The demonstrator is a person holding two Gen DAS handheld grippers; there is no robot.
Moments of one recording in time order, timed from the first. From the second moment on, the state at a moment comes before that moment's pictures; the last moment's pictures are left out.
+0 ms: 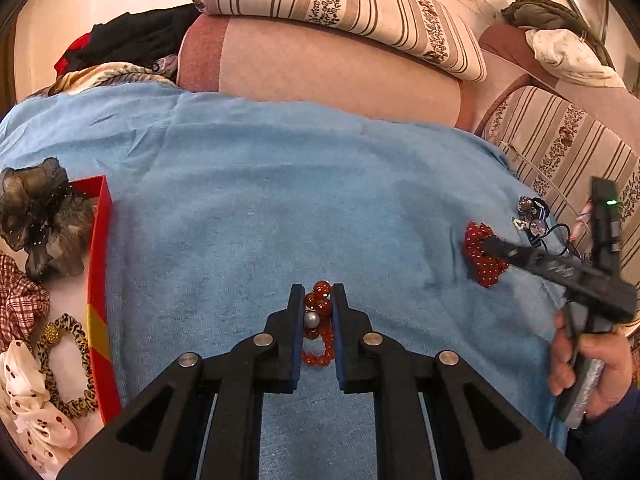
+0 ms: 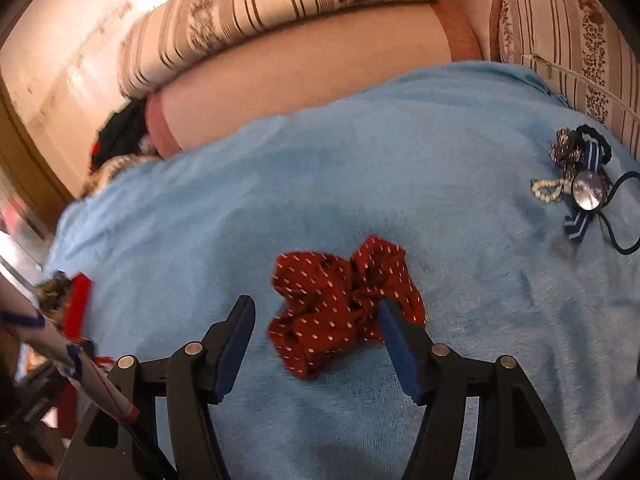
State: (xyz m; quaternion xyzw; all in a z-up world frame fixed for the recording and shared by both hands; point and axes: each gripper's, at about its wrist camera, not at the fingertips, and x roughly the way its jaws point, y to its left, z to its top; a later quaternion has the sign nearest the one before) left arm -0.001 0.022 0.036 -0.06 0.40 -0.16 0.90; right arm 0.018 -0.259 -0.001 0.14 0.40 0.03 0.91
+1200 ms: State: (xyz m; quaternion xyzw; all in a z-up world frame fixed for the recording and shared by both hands) left arm -0.012 0.015 0.051 -0.02 0.36 -0.14 0.92; right arm -0.032 -0.168 0.028 0.03 0.30 0.13 0.94
